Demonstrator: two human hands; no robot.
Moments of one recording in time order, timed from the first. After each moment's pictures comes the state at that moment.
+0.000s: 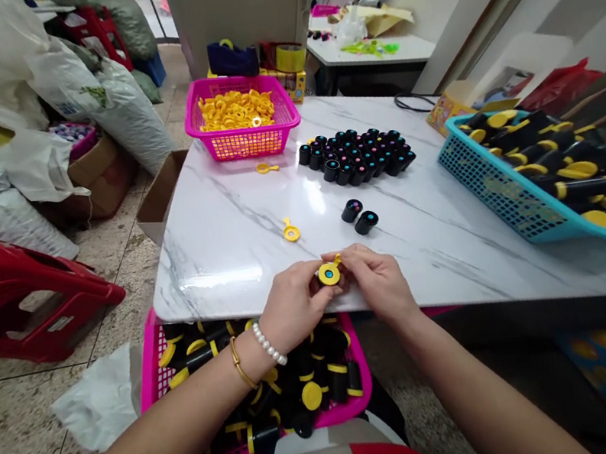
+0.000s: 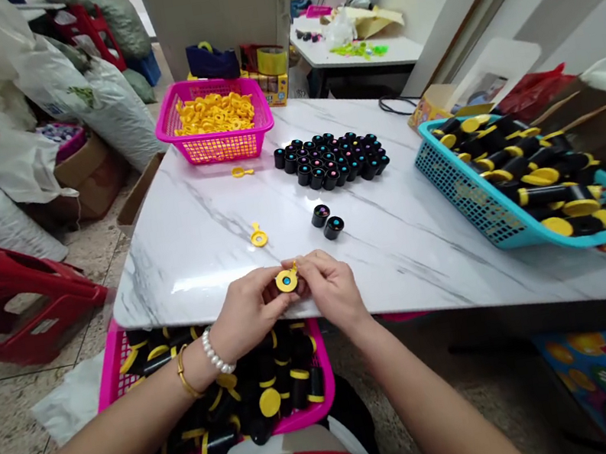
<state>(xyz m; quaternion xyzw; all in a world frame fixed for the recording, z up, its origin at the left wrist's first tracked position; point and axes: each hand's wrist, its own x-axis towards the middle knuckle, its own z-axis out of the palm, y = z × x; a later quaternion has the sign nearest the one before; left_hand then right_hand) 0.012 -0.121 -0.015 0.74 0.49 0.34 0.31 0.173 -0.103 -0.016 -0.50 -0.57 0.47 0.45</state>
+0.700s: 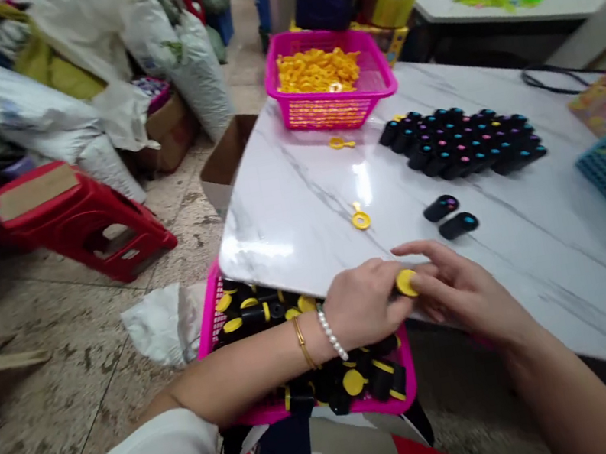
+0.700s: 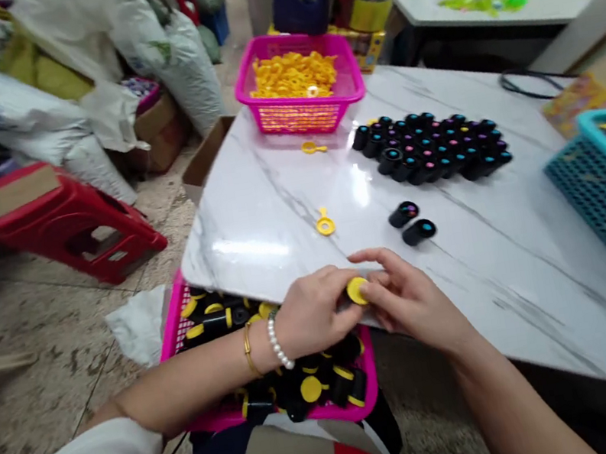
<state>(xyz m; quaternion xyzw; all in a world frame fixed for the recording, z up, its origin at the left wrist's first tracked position) 0.014 -0.130 -0.021 0.76 0.48 0.34 0.26 0.186 -0.098 -0.003 -0.46 -0.61 0.60 0.24</state>
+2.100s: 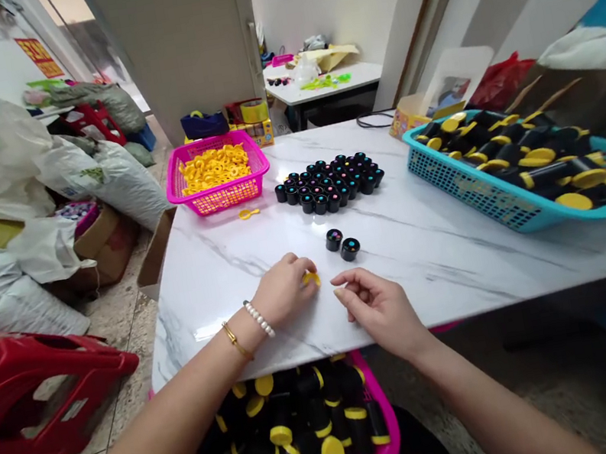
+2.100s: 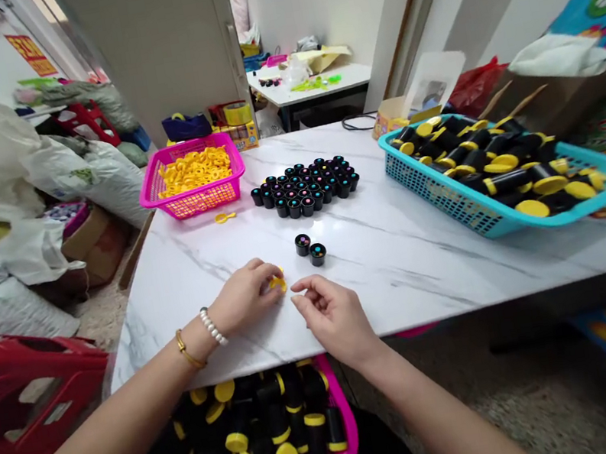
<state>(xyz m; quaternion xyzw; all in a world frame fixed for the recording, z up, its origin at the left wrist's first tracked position) 0.015 -0.030 -0.003 0.87 0.45 0.12 0.15 0.186 -0.110 -0.016 -0.56 -0.59 0.37 0.45</state>
